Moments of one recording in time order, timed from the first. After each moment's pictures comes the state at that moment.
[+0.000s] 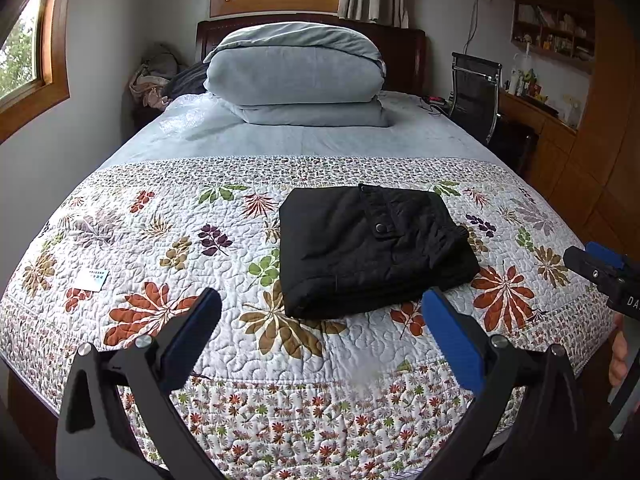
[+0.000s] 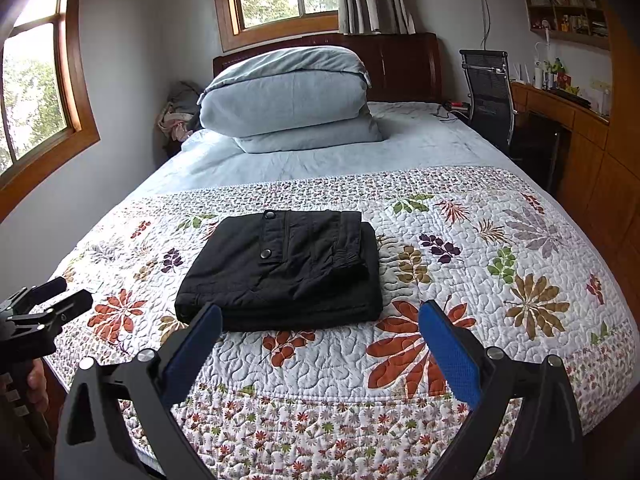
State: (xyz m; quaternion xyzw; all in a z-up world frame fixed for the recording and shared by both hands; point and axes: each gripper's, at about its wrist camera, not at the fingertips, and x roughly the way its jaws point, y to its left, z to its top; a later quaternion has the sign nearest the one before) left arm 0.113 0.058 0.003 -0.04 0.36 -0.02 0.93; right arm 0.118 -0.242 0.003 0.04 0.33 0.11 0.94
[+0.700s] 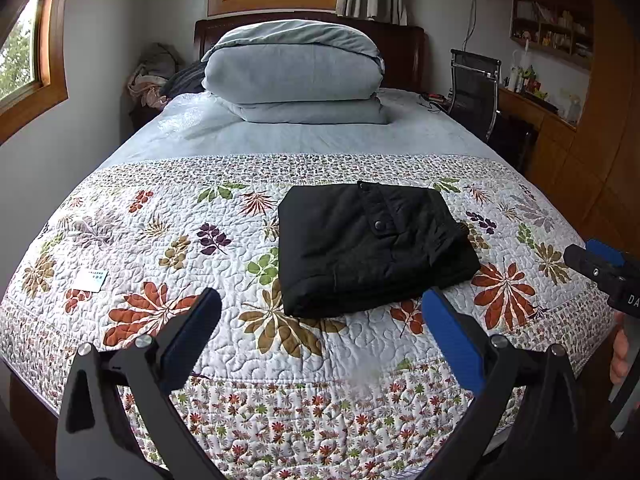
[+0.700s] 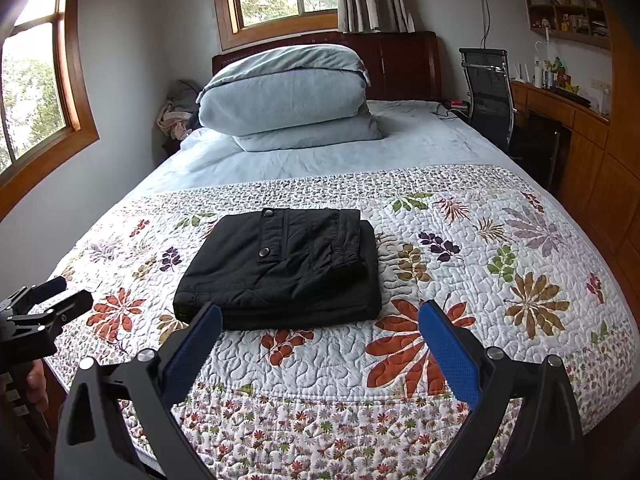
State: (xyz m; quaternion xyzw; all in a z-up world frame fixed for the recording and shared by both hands) left arm 0.116 0.058 0.001 -0.04 0.36 -0.02 0.93; right arm 0.119 -0.242 0.002 0.04 0.33 0.11 0.94
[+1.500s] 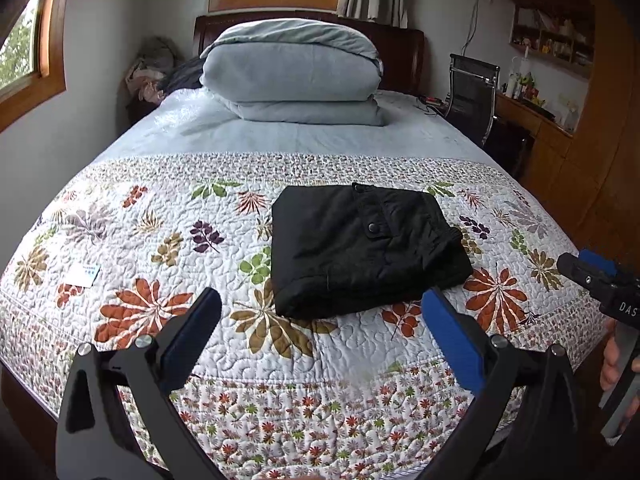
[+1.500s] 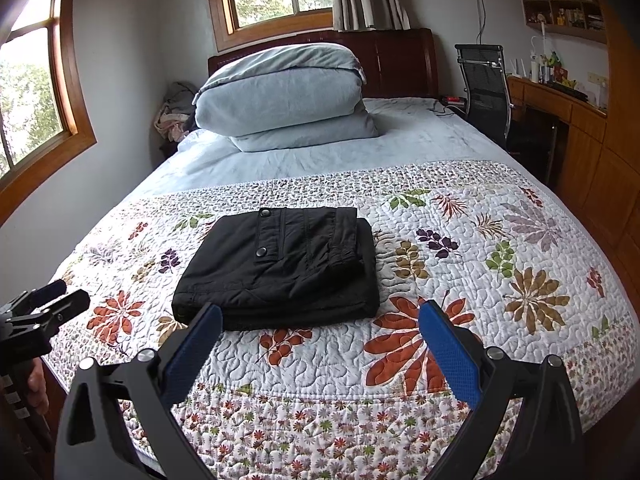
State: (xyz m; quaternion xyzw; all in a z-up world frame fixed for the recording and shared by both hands) left arm 0.120 0.061 0.001 -0.05 0.37 -0.03 0.93; right arm 0.122 -0.247 -0.001 0.05 0.34 0.11 0.93
